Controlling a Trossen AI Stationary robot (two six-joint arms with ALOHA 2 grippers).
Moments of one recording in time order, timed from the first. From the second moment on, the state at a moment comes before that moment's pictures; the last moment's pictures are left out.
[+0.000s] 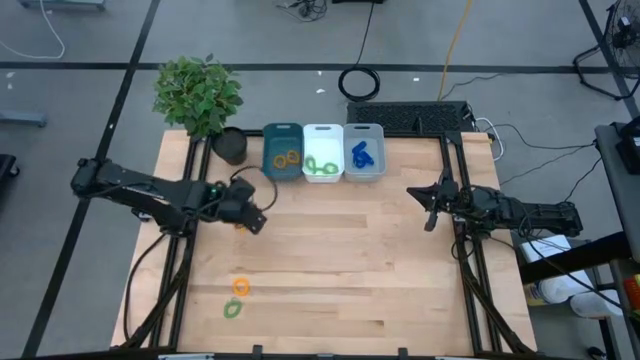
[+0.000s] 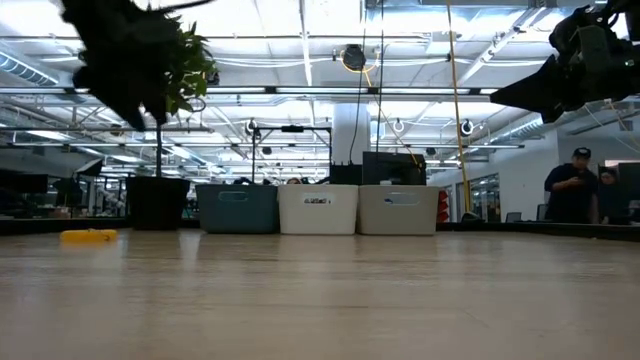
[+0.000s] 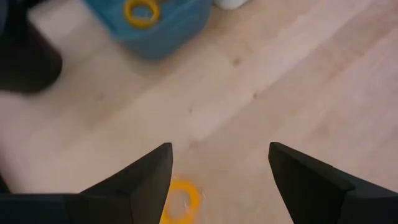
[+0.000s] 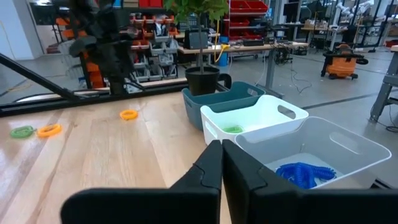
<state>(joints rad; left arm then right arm) -0.17 1.16 0.91 -0.98 -0.45 -0.98 0.00 0.05 0.15 -0.17 0.36 0.07</state>
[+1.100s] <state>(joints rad) -0.91 1.33 0.91 -0.93 -0.10 -1.68 0.00 0.05 0.15 -0.17 0.36 0.07</state>
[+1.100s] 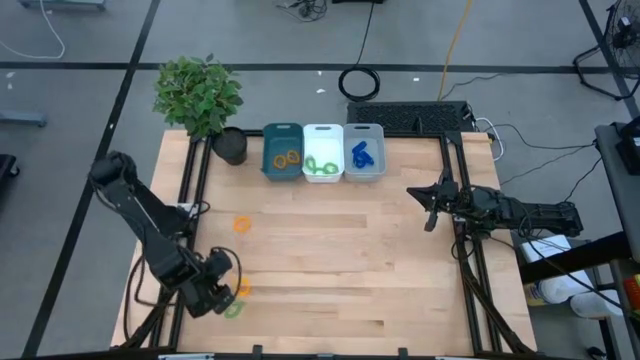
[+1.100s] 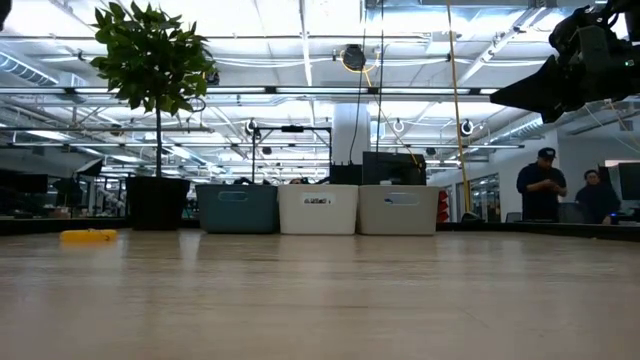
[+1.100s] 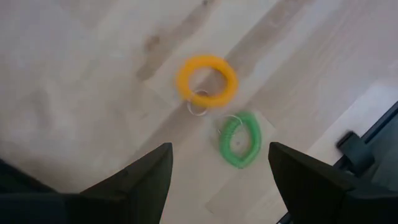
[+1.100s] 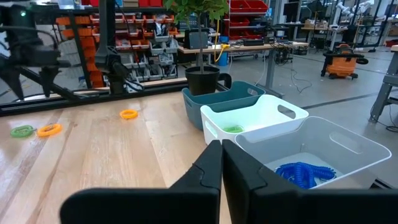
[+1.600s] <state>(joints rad) -0.98 1.60 0.91 -0.73 -0.03 -1.69 0.00 0.05 0.15 -0.17 0.36 0.07</state>
